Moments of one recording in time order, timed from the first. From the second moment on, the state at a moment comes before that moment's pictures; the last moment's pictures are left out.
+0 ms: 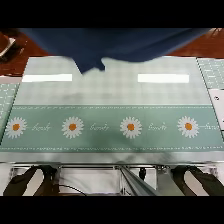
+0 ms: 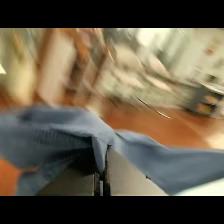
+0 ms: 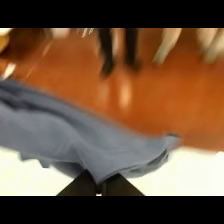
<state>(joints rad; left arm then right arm) 0.37 -0.76 1.52 0.36 -0.97 -1.10 -0.23 -0.87 1.81 -0.98 1.28 1.38</state>
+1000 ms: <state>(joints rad) 0.21 -0.63 1.01 0.95 -0.88 -1.29 -0.23 -0.57 1.10 -1.04 1.35 1.43</state>
